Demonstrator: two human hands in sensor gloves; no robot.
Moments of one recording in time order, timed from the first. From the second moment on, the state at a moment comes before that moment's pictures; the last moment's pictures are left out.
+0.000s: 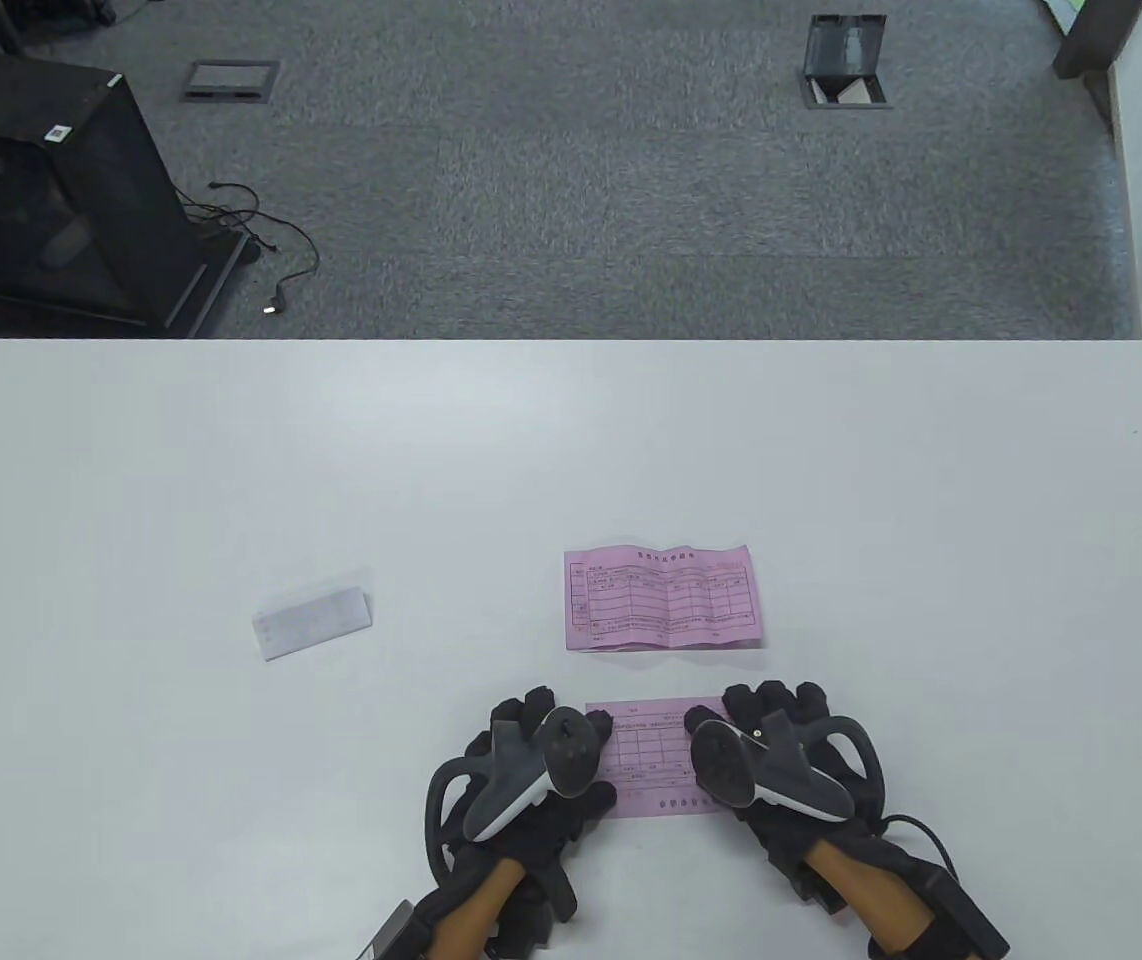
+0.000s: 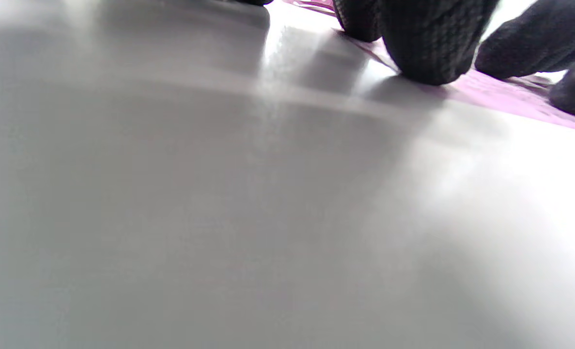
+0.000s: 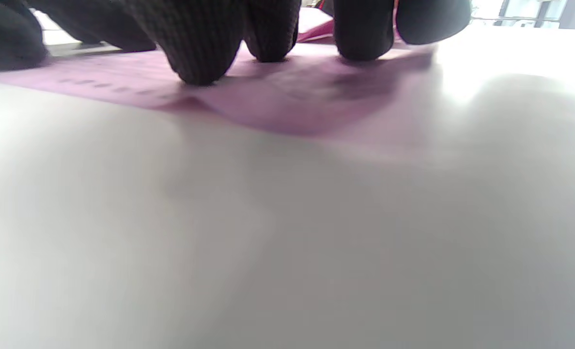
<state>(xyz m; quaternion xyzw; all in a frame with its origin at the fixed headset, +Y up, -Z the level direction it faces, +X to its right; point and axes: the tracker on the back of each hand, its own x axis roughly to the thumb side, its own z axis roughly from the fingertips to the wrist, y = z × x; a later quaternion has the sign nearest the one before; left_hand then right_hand) -0.062 -0.783 -0.205 -0.22 -0.05 0.10 0.97 0.160 -0.771 -0.219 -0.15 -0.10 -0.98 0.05</state>
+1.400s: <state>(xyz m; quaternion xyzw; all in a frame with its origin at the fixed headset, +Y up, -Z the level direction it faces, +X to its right) -0.064 -0.784 -0.206 -0.23 -0.05 0.10 0.97 0.086 -0.768 -0.210 -0.22 -0.08 -0.97 0.02</state>
